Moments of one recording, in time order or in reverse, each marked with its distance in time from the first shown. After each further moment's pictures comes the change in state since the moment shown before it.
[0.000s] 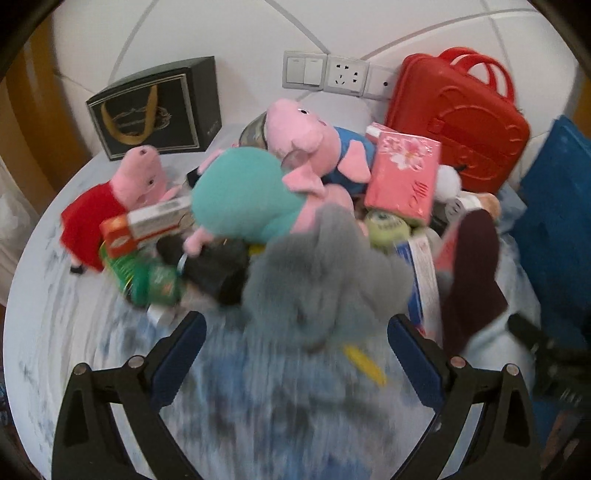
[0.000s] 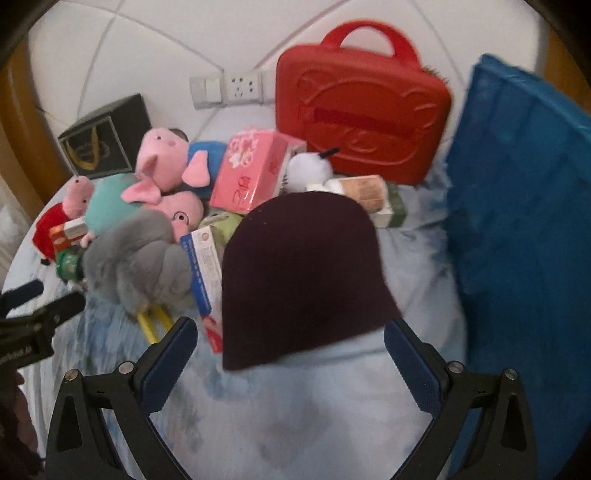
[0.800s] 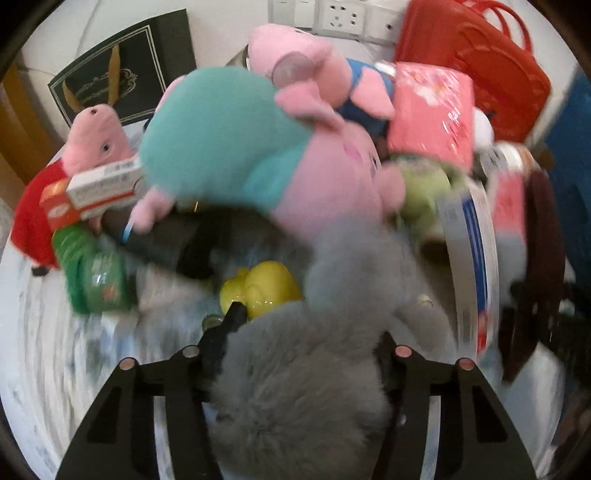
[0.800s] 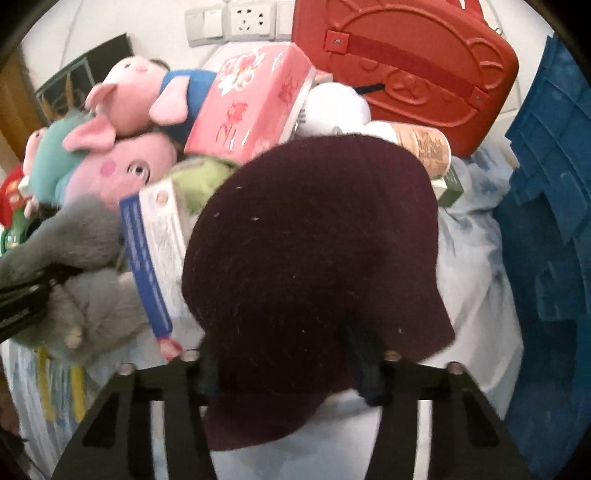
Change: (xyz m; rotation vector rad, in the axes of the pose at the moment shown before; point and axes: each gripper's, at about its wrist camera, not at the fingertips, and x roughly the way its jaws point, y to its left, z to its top) left arm 0.059 0.016 -0.034 0.082 0.115 -0.005; right arm 0.082 -0.001 -0.009 -0.075 0.133 -0.024
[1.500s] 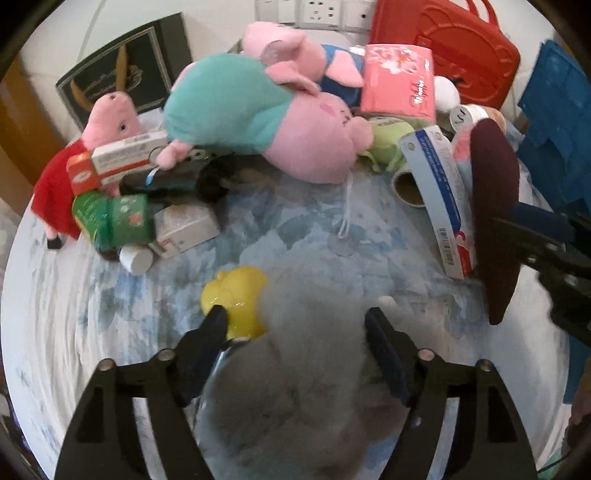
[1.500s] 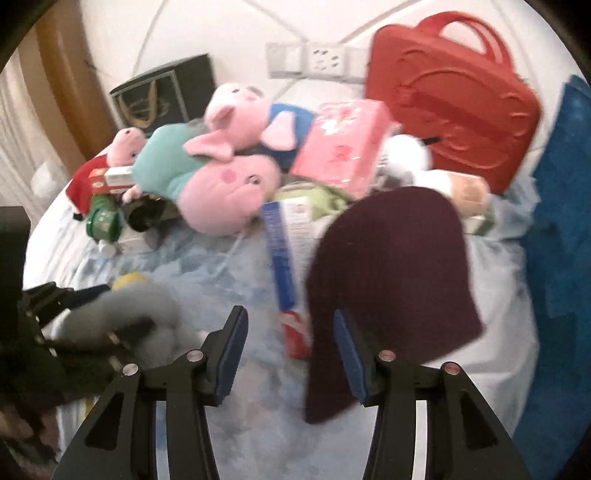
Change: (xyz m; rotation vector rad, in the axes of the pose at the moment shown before) left arm -0.030 -0.008 -0.041 0.061 0.015 0.007; right arm -0.048 0.050 -0.011 -0.097 -0.119 0.204
